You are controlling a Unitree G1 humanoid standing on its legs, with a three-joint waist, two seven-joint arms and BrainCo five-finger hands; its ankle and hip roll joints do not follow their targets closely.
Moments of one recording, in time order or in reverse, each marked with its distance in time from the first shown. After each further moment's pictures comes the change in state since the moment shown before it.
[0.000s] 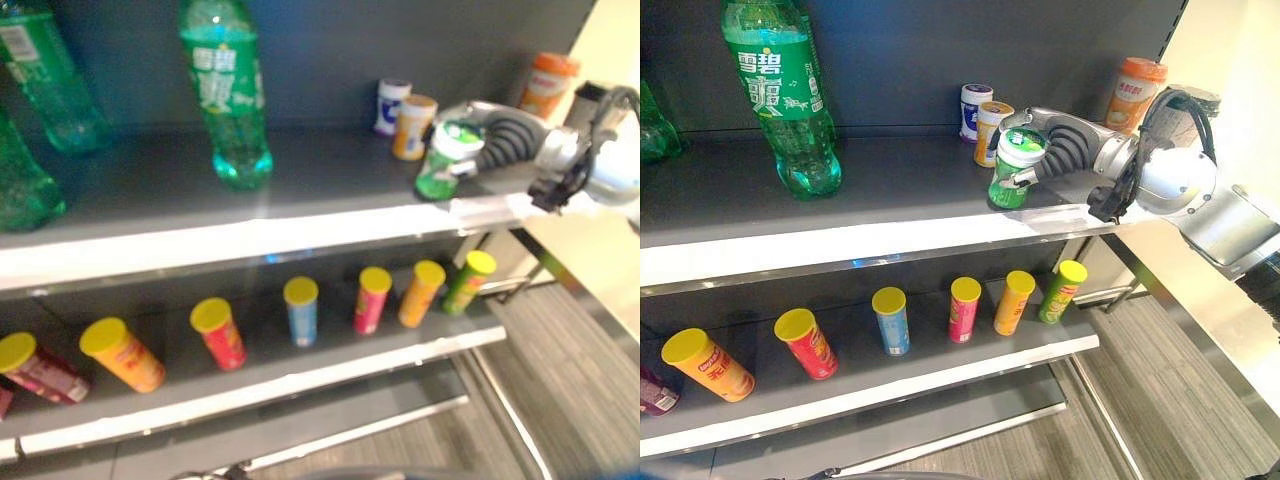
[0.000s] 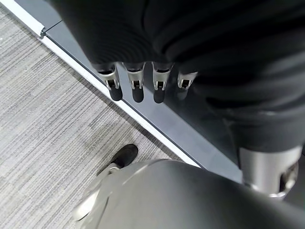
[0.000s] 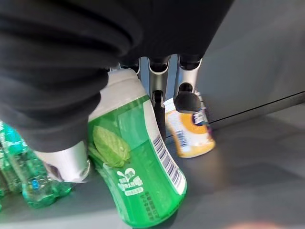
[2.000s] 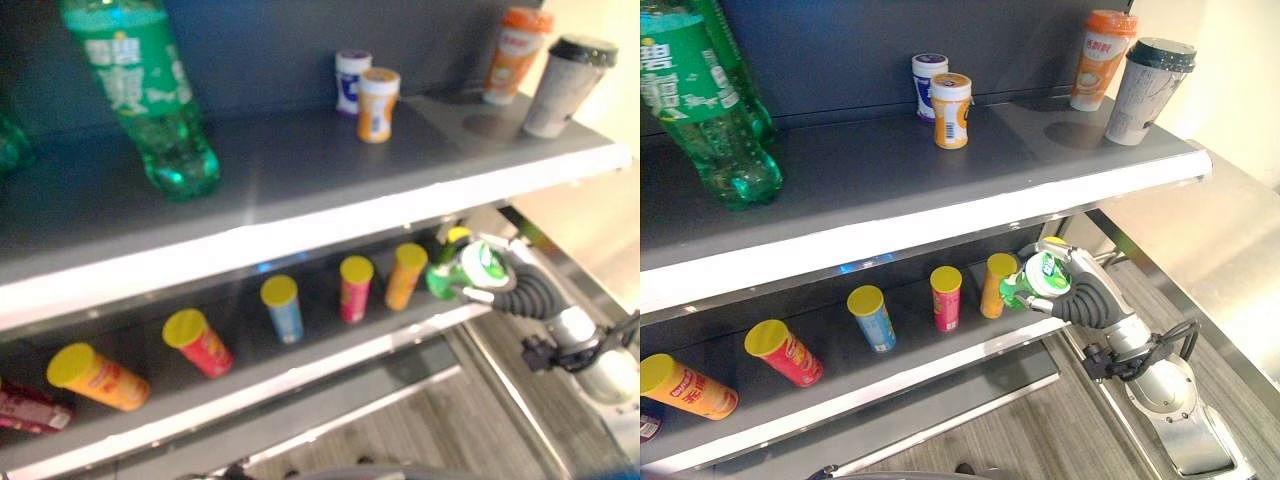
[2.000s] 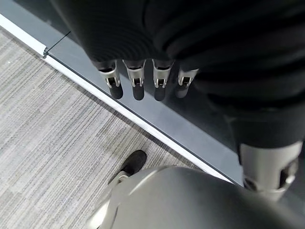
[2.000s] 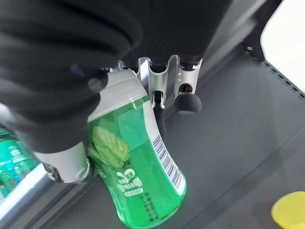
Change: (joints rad) left arm 0.011 -0.036 0.082 0.019 0.061 -0.009 0.080; right arm 1.296 0.526 -0.900 -0.499 -0.467 -0.140 -0.155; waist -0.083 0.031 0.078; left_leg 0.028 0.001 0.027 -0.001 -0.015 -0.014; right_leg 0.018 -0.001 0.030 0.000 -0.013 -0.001
